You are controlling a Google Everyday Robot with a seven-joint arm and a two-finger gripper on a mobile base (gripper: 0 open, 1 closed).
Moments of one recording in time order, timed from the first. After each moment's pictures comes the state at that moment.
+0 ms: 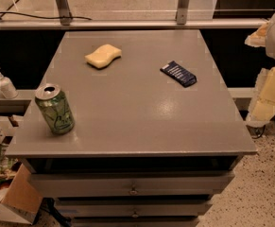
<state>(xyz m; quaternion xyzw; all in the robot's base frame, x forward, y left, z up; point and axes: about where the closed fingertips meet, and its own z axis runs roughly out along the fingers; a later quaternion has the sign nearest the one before) 0.438 -0.217 0.976 -0.60 0.78 -0.03 0.16</state>
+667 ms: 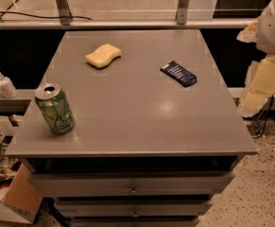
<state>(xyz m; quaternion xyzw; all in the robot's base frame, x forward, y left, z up) 0.459 -0.214 0.974 -0.61 0.78 -0.03 0.17</state>
